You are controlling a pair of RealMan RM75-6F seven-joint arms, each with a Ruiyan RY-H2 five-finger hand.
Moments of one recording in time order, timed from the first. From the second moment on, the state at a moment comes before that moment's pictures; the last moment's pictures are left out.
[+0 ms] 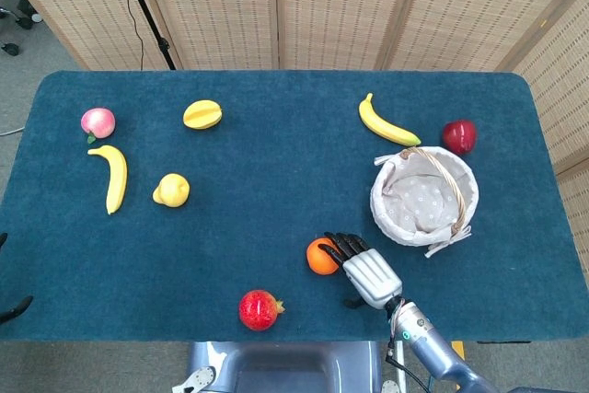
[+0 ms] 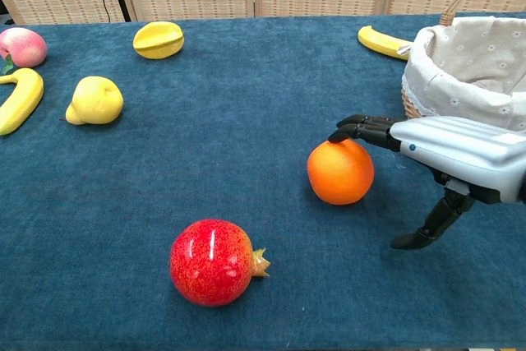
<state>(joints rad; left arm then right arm) 0.07 -1.23 -0.03 -1.40 1.50 1.61 0.00 0.48 -1.48 0.04 -1.76 -1.40 1.02 -0.35</state>
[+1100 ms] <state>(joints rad) 0.06 -1.23 -0.03 -1.39 1.49 1.60 -0.01 0.55 -1.65 0.09 -1.56 -1.39 1.04 -0.28</state>
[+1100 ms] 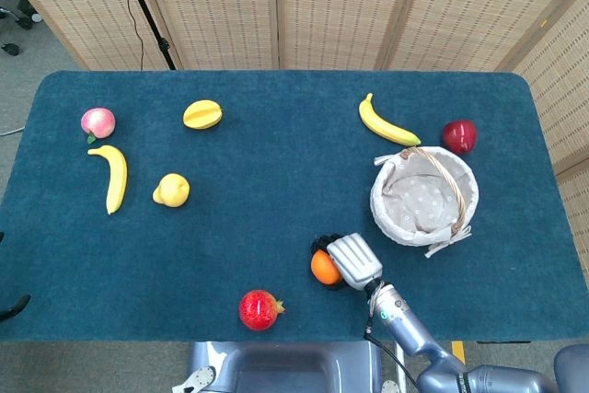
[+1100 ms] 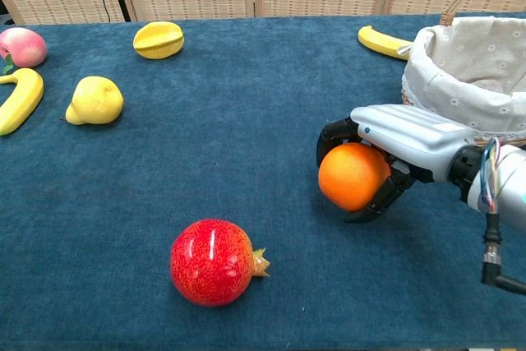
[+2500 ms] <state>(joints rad) 0.05 -1.24 -0.03 -1.38 1.46 1.56 -0.01 0.56 -1.29 0.12 -1.94 -1.43 1.08 -0.31</state>
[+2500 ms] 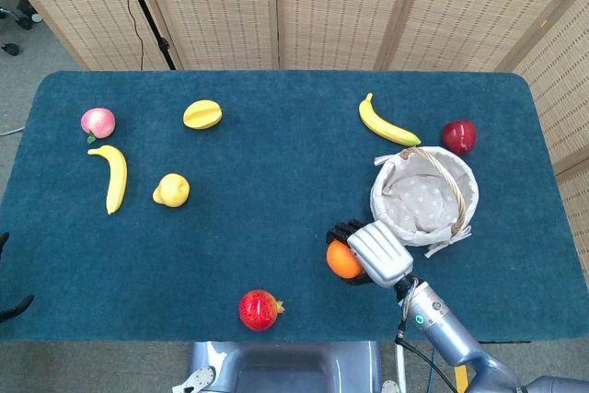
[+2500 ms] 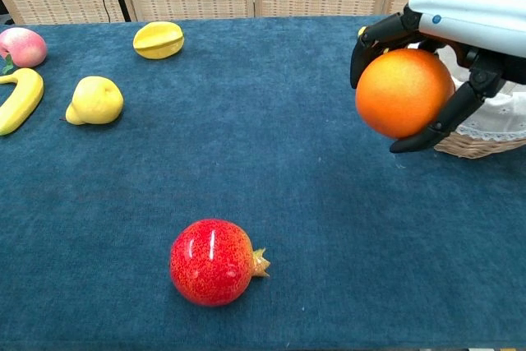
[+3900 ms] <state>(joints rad) 0.05 -1.24 -0.03 -1.37 1.46 1.54 -0.01 0.60 -1.07 0.17 -1.97 -1.41 1.05 -0.18</state>
